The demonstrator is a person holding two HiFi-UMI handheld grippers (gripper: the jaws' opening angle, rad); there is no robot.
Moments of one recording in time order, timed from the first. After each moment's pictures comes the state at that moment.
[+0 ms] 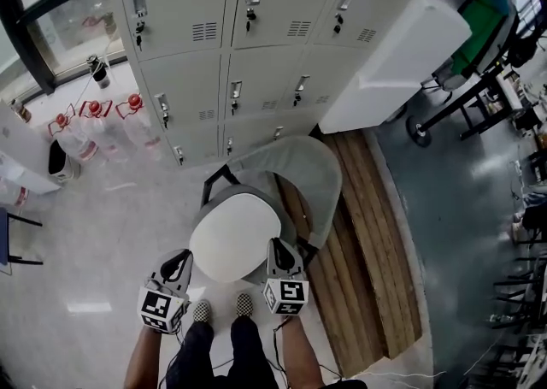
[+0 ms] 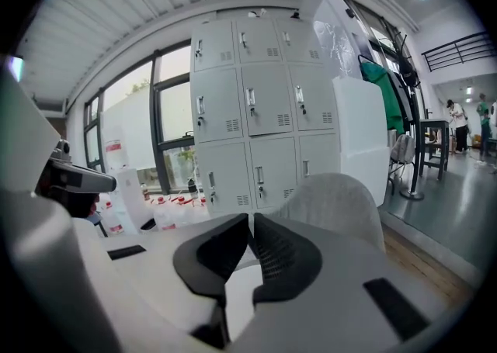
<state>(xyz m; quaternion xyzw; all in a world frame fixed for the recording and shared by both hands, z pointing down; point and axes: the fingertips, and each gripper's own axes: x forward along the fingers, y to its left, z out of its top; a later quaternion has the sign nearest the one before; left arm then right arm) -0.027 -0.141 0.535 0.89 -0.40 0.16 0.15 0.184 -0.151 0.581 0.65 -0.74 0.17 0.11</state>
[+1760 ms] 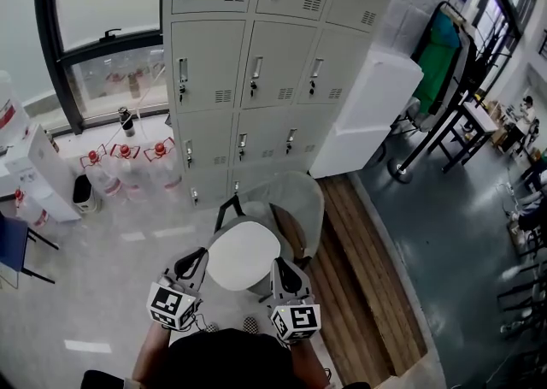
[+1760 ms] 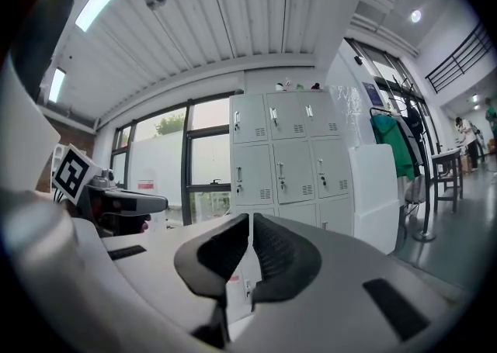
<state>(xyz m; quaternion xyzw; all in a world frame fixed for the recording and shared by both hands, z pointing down) -0.049 -0.004 0.310 0.92 -0.39 0.06 0.03 0.116 0.031 0.316 0.62 -0.78 0.06 0.00</state>
